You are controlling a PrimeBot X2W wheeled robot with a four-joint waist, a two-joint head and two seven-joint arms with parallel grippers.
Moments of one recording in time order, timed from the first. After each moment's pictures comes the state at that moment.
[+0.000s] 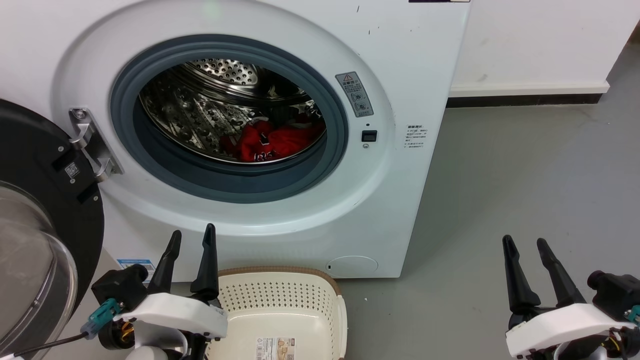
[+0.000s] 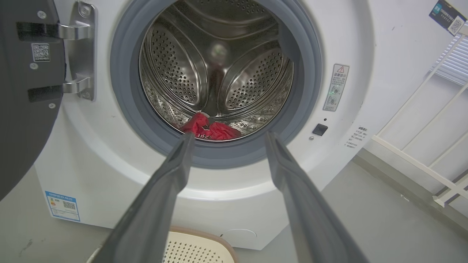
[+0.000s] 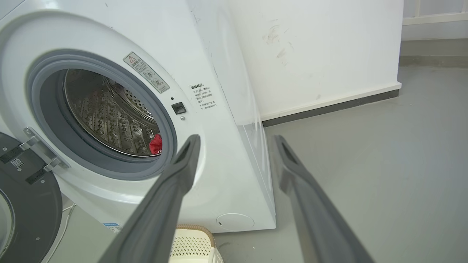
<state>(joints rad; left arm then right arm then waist) -0.08 0.07 -0.02 0.18 -0.47 -0.10 -0.15 0.03 -0.05 -0.03 0.04 0.38 0.13 -0.07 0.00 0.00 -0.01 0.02</state>
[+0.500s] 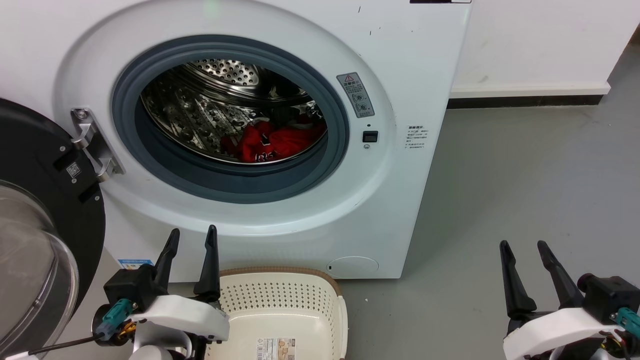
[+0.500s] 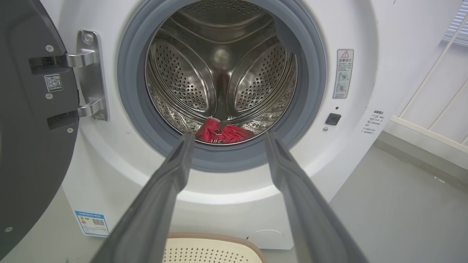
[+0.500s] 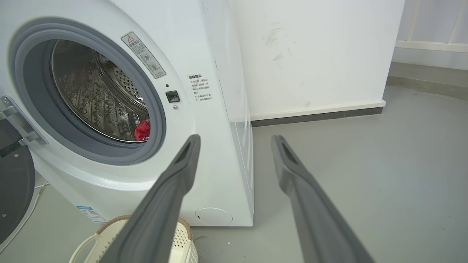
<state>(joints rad) -0.09 0.08 -0.03 0.19 -0.32 -0.09 -0.19 0.05 -0.05 -0.03 0.03 0.24 0.13 -0.07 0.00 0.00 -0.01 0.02</state>
